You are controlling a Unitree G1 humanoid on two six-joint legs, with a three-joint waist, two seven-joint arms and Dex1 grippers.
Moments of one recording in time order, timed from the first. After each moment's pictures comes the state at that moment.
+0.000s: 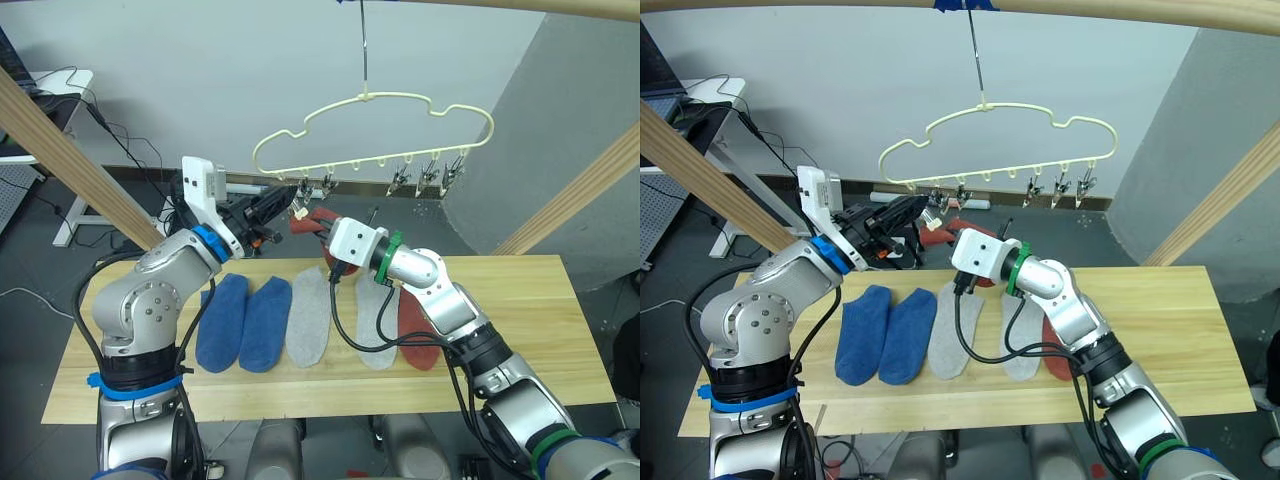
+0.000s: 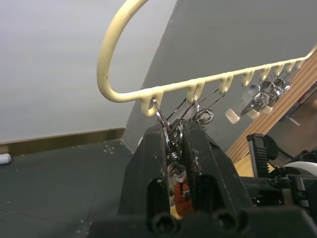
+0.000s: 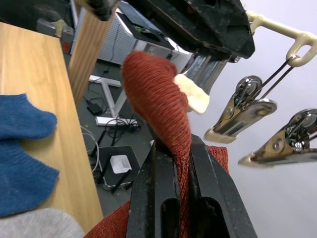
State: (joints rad) left arm -0.51 0.40 0.26 -0.25 -0.81 0.86 -0.42; right arm -0.66 -0.18 0.38 0.20 -0.24 -0.14 0.52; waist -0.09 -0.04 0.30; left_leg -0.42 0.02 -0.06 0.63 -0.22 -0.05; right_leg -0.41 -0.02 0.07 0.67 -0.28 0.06
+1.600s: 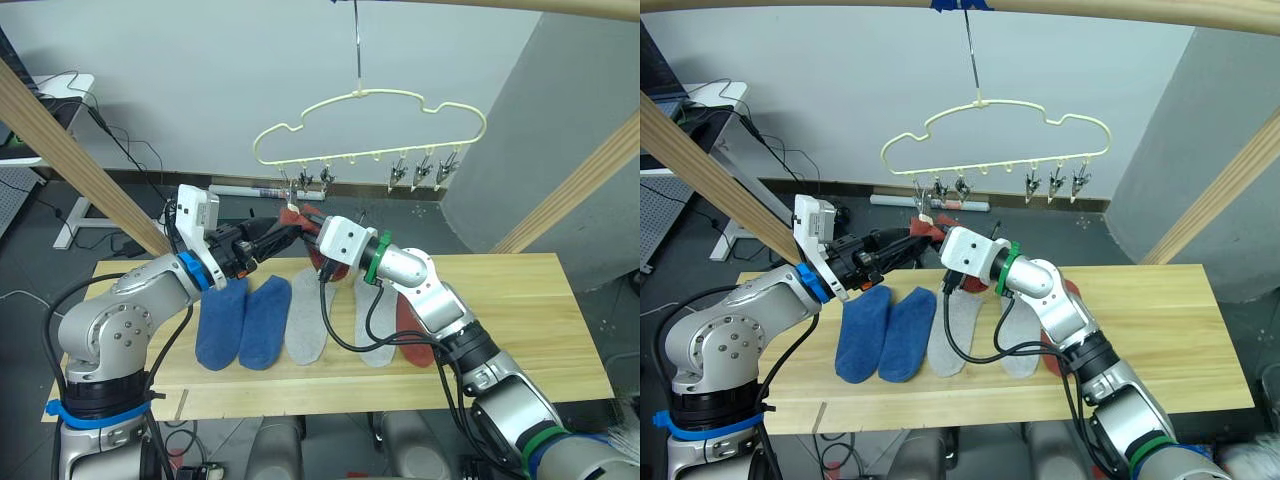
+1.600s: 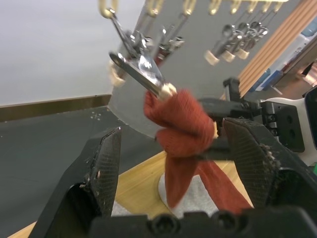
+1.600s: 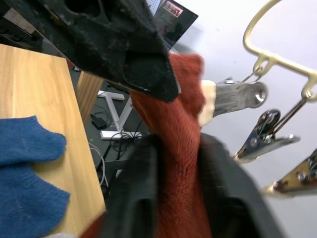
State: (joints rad) left arm -0.38 0.54 0.27 -0.31 -0.90 0.94 -0.49; right arm -0.67 -0.13 0.38 0.23 -0.21 -0.15 0.54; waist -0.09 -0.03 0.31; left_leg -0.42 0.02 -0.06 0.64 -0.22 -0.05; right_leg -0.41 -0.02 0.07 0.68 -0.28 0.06
